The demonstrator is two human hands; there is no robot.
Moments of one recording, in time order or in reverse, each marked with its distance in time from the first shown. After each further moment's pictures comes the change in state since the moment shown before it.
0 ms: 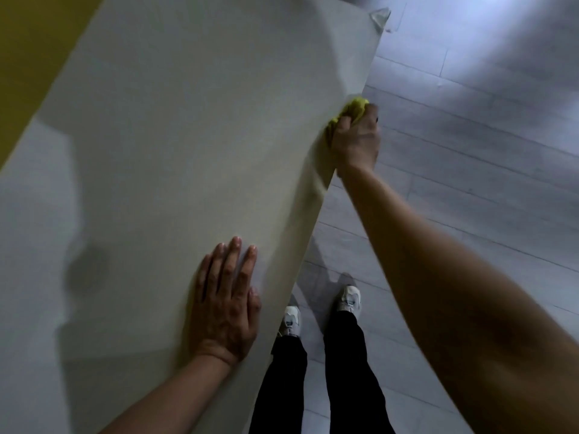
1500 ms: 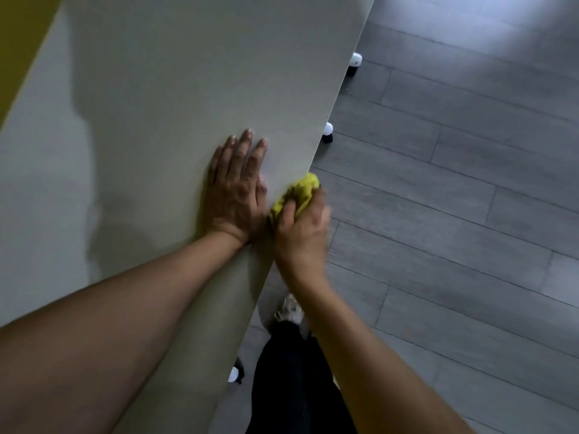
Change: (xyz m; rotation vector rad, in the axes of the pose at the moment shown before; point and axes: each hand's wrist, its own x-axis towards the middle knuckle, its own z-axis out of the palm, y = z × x) left_hand -0.001 0.012 -0.015 -0.053 0.040 -0.019; right_hand -0.307 0.123 0.000 0.088 -0.219 0.020
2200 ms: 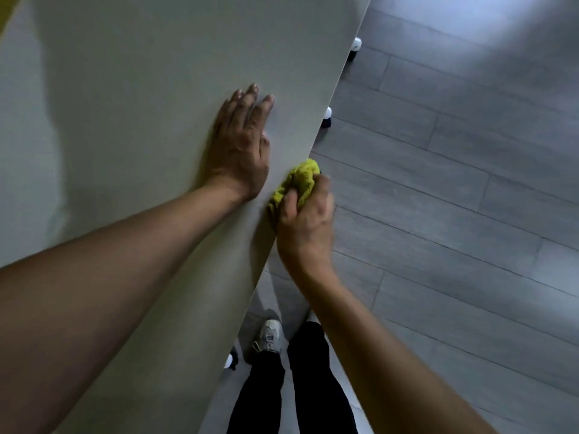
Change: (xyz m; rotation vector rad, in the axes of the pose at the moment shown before) left_hand -0.008 -0.013 -0.003 -0.068 -0.085 0.005; right_hand -0.046 0.026 0.006 0.009 -0.013 -0.075
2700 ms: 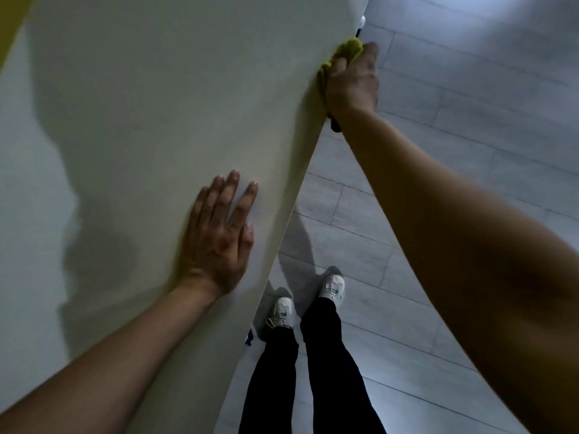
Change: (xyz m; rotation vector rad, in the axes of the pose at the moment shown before) left_hand -0.193 -0.035 -0.017 0.098 -0.068 0.068; right_hand 0.125 -0.052 -0.016 -0.031 0.110 0.078
